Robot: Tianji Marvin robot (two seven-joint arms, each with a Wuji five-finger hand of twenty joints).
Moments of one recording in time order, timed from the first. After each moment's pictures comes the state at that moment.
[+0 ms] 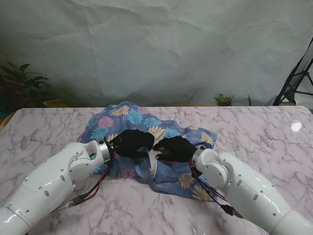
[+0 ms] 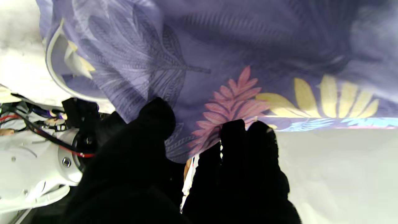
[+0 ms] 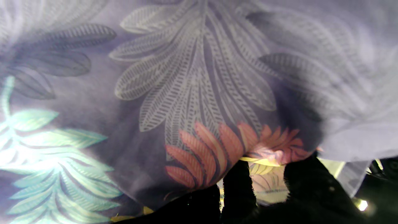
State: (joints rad) left arm 1.15 -1.04 -0.90 -1.30 0.95 -0.61 0.07; right arm -1.16 -1.07 0.79 -1.30 -0.69 -0.17 0.12; left_hand 1.03 -0.40 0.43 -0.08 0.42 0.15 1.23 0.82 0.42 0.19 0.51 0.55 0.52 0.14 0.80 0.71 0.38 0.03 1.33 0.64; right_hand 0.39 0.07 0.30 -0.01 0.19 -0.07 0.61 0.16 0.21 -0.10 0.54 0.28 0.24 -0.18 0.25 0.20 -0.05 -0.15 0.73 0.12
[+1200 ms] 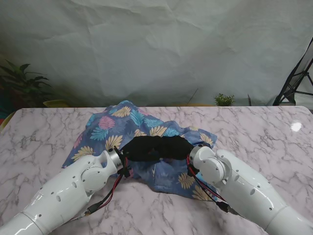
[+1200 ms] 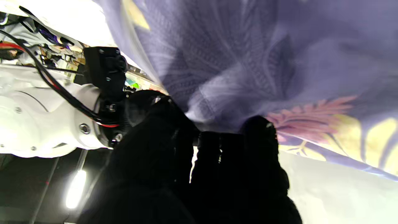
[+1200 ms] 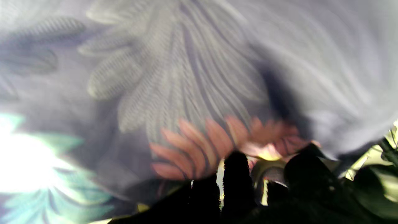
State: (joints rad) left arm 1.18 -1.12 -0.83 -1.24 0.70 -0.57 0.15; right arm -1.15 -1.10 0.79 -1.28 -0.58 -0.13 0.15; left_hand 1.13 -0.35 0.27 -0.08 0.42 0.26 1.24 0.85 0.52 0.18 0.61 0.55 0.60 0.14 0.79 0.69 0.44 0.03 1.33 0.57; right_hand 0.39 0.07 0.30 -0.01 0.19 -0.07 0.62 0.16 0.24 -0.10 0.54 0.29 0.25 -0.18 0.25 0.20 -0.05 -0.17 0.74 0.13
